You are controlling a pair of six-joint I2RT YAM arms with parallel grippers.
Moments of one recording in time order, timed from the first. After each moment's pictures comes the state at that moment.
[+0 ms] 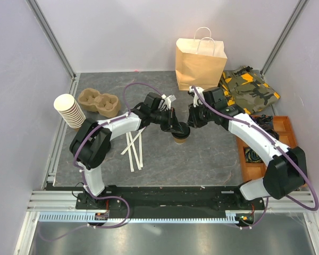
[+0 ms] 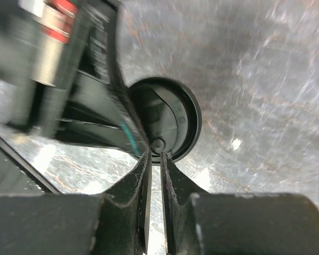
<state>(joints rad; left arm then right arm) -0.62 1.86 1.20 -0.03 0.71 -0.68 0.45 1.43 1.17 -0.54 -0.32 0.09</state>
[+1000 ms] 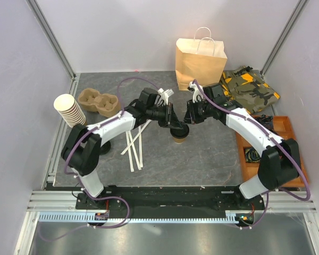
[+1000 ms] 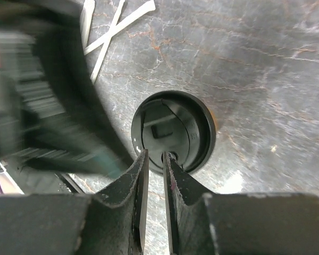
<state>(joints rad) -0.61 1.78 1.21 -0.07 0.72 -0.67 0.40 1.50 1.20 -0.50 -0.46 0.16</state>
